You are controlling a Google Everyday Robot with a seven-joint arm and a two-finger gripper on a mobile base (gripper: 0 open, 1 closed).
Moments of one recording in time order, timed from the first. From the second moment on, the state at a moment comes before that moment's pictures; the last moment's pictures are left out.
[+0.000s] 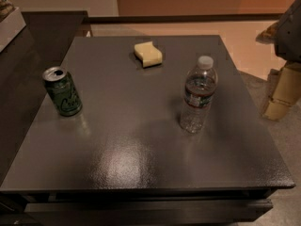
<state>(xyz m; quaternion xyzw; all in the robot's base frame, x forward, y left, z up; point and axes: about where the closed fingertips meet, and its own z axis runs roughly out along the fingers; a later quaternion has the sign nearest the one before) 0.438 -0.217 0.976 -0.60 0.78 -0.03 0.16</state>
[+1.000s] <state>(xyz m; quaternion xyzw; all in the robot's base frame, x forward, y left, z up) 0.457 -0.197 0.960 -0.59 0.79 0.01 0.19</state>
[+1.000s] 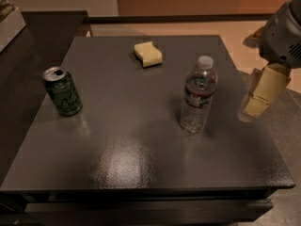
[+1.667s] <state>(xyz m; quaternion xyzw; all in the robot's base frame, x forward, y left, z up) 0.470 -0.156 0.936 -0.58 0.77 0.10 0.23</state>
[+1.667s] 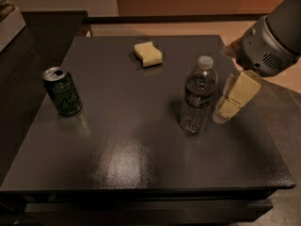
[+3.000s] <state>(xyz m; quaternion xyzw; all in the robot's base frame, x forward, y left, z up) 0.460 -0.111 0.941 -0.59 0.74 0.19 0.28</state>
